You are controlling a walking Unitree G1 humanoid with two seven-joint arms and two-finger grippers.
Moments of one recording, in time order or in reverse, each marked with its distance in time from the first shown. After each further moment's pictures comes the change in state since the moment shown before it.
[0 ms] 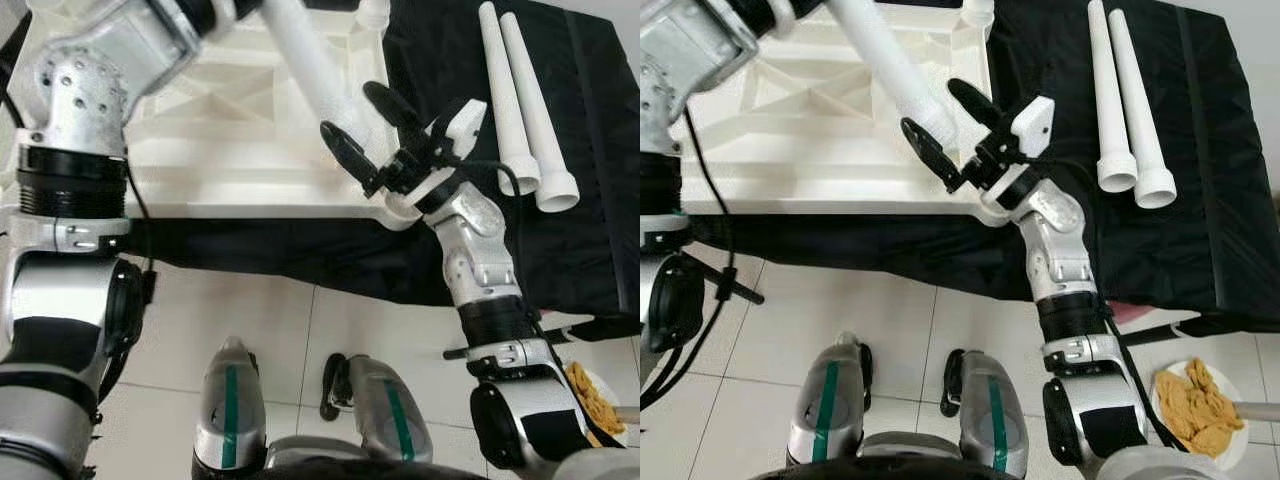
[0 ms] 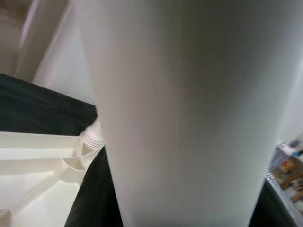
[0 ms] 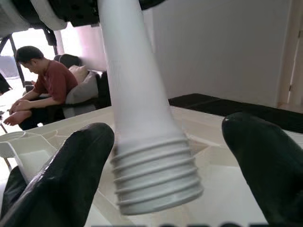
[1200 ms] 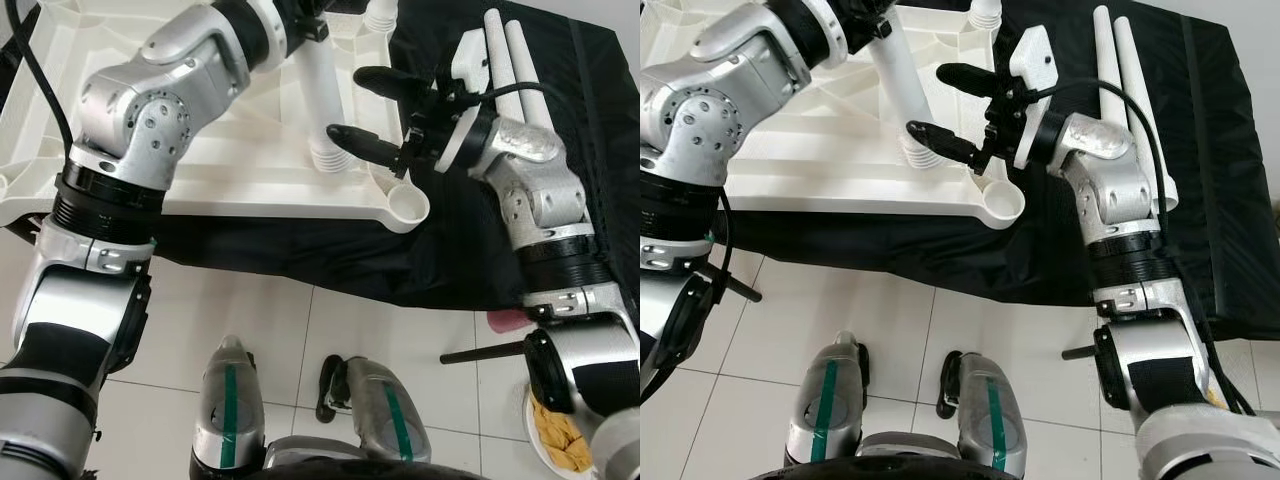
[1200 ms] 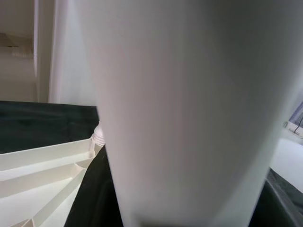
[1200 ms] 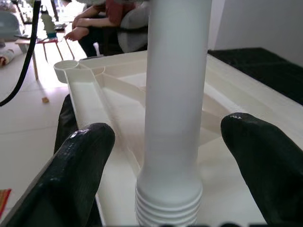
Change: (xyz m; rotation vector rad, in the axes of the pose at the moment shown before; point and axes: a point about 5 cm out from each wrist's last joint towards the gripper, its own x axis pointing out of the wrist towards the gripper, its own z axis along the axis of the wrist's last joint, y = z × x) left arm 0.012 -0.030 -0.036 0.275 0.086 -0.059; right arm 0.025 -0.027 0.035 -0.062 0.329 0.370
